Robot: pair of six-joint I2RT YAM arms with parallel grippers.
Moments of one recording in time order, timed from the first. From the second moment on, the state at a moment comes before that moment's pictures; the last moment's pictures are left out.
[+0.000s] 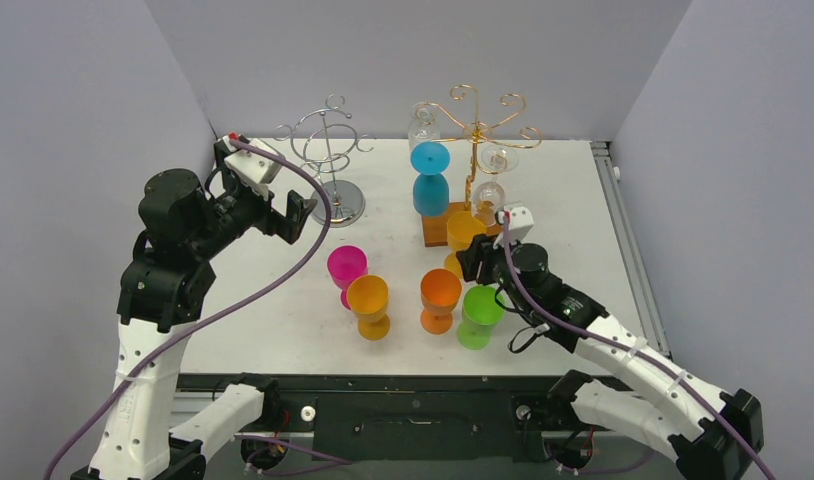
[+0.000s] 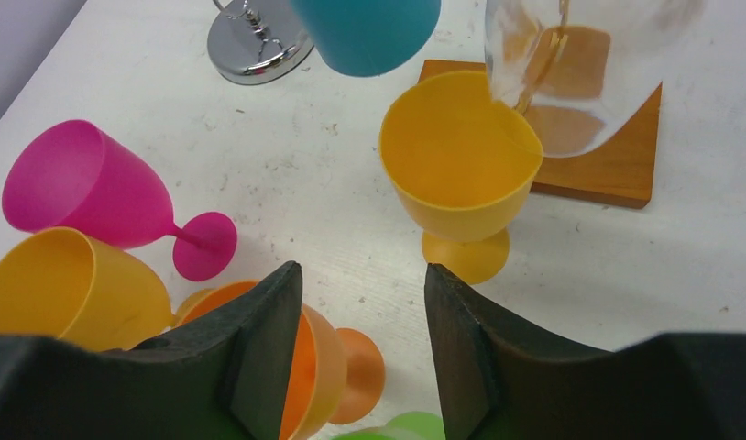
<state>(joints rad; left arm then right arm) -0.23 0.95 1.46 -0.68 0.33 0.25 0.71 0.85 0.63 -0.09 0.21 0.34</state>
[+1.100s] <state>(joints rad) -0.23 0.94 1.46 -0.70 0.33 0.25 0.74 1.25 1.00 -0.33 0.28 0.14</state>
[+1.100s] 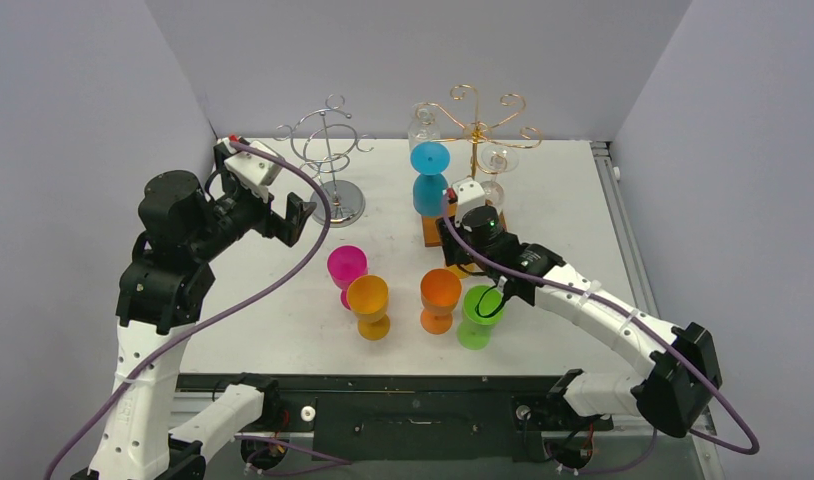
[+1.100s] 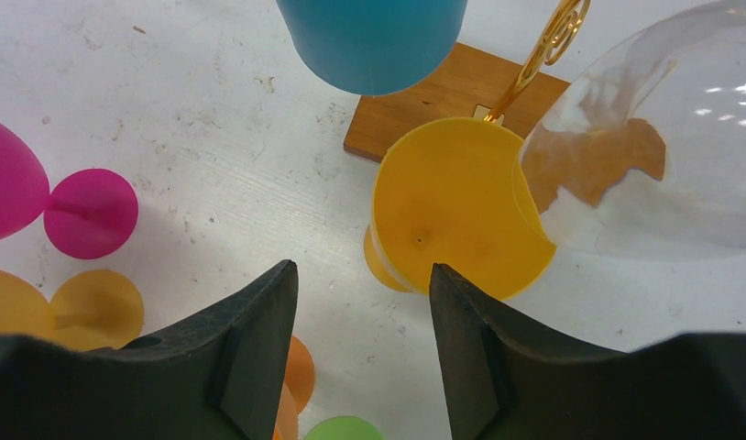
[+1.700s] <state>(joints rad) -0.23 0.95 1.46 -0.70 0.32 0.25 0.72 1.38 1.01 -0.26 0.24 0.09</state>
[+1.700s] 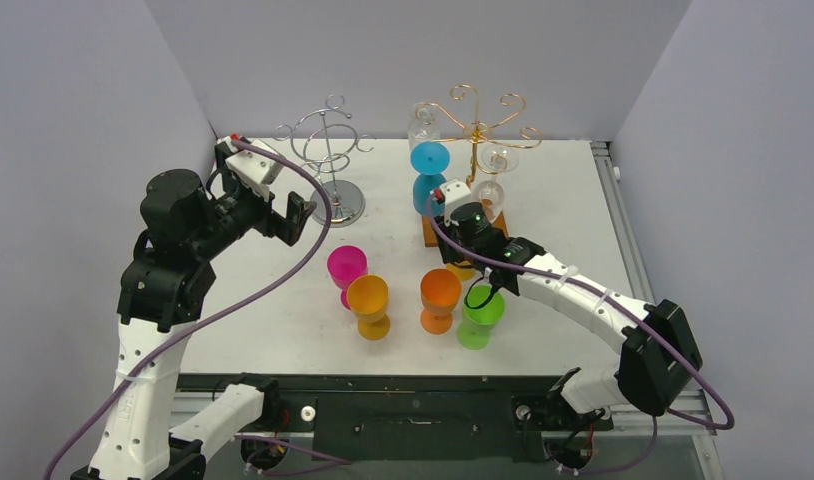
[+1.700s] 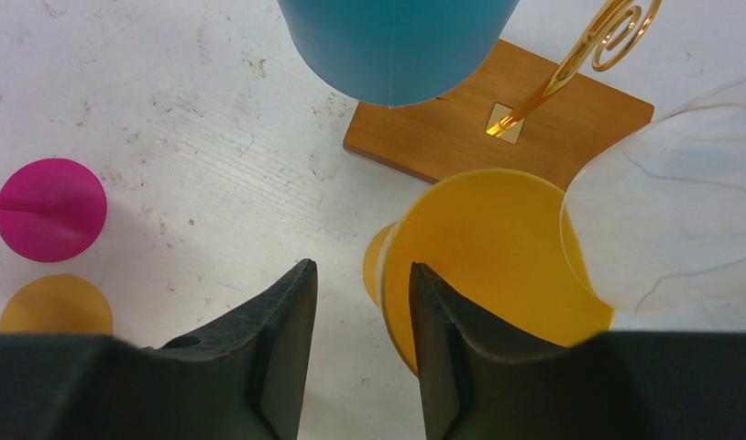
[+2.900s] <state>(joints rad) -0.23 0.92 1.44 -0.73 0.40 0.13 0.74 1.13 1.12 -0.28 -0.08 0.30</state>
